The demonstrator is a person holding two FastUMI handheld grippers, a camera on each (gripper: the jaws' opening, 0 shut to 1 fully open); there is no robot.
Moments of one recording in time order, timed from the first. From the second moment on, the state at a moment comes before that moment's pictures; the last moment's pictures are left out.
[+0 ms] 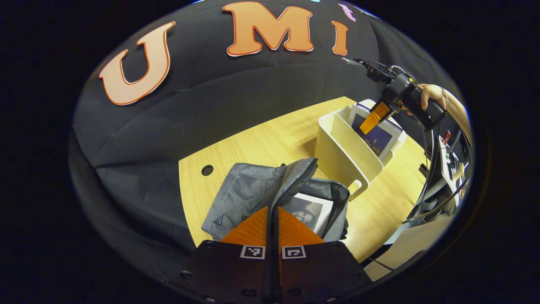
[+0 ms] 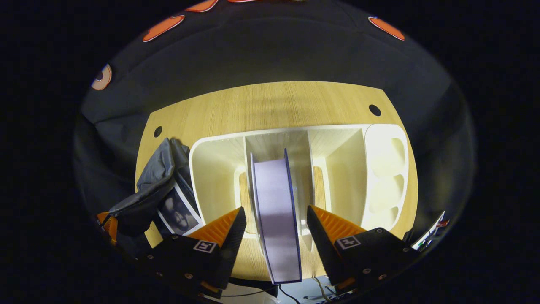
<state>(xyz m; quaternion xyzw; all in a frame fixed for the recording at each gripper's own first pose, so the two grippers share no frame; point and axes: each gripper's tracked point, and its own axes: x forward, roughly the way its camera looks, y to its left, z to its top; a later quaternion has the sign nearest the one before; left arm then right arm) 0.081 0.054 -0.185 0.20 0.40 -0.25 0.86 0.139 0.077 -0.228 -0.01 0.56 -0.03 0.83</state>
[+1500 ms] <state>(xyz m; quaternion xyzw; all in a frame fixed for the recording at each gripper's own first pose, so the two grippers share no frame) 0.084 0.044 -0.173 0.24 0.40 -0.30 0.83 0.038 0.150 -0.009 0.06 0.35 0.01 0.93</state>
